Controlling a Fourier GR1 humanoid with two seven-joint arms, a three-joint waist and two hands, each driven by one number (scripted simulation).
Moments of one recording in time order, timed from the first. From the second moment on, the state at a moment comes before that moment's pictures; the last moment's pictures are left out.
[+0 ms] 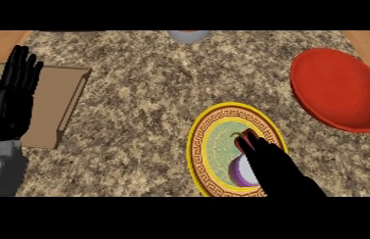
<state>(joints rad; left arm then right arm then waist) -0.21 0.42 0.10 -1.51 0.27 0.14 -0.04 -0.25 -0.53 0.77 -2.33 0.52 0.19 1.22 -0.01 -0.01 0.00</state>
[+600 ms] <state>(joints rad) -0.23 0.40 0.11 -1.47 0.25 0.13 -0.05 -0.16 -0.48 0.75 -2.24 0.53 0.20 1.17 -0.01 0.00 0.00</state>
